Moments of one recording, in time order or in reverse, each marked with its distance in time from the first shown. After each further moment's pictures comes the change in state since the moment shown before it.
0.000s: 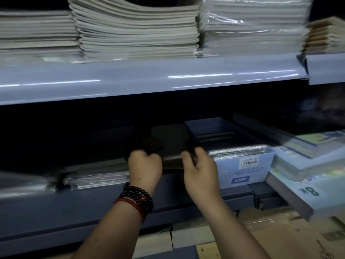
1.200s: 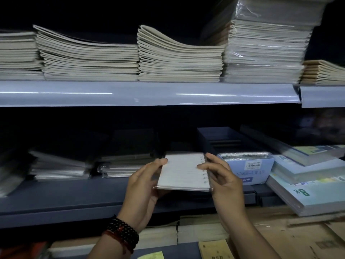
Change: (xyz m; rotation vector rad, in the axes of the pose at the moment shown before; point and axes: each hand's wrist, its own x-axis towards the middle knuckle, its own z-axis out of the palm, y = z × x) left_hand -0.070 -0.016 -0.094 -0.770 -0.350 -0.156; right_hand -0.059 -0.029 -0.030 0.437 -0.083 0.062
